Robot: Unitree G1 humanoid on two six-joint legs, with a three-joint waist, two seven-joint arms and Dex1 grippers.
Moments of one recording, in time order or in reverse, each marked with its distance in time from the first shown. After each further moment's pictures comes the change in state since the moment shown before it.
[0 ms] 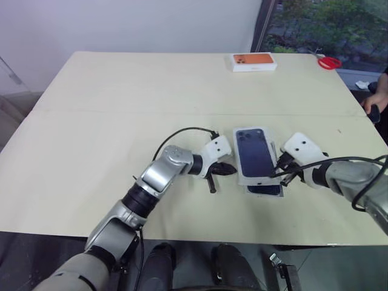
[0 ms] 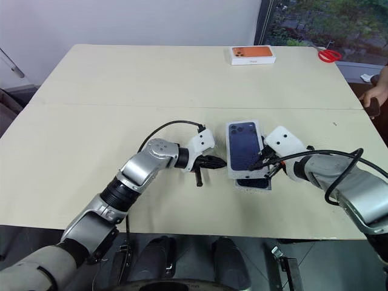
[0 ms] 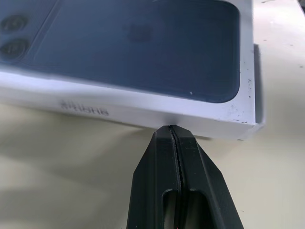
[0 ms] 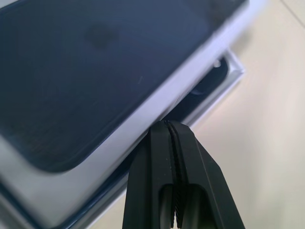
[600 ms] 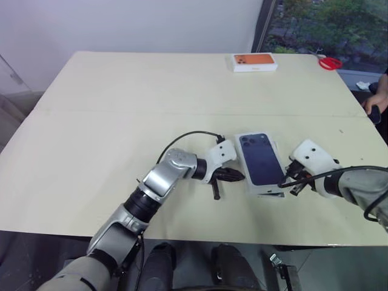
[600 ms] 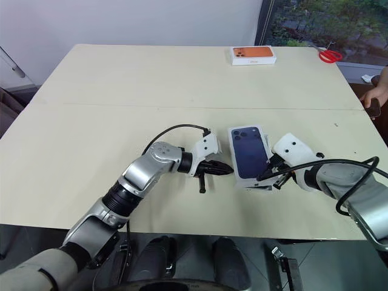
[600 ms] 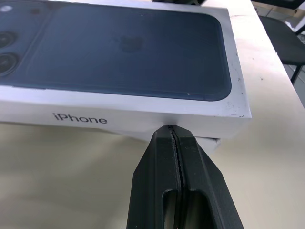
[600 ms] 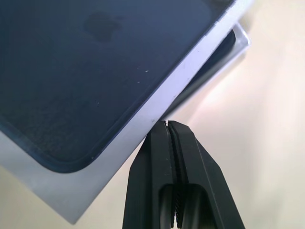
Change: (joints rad) left arm 0.002 -0.033 -0.010 -0.014 -0.016 -0.010 -0.034; right arm 0.144 -0.002 -0.145 -0.088 -0.063 0.051 0.099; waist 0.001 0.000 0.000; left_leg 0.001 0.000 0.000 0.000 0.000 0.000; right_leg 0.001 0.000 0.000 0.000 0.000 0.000
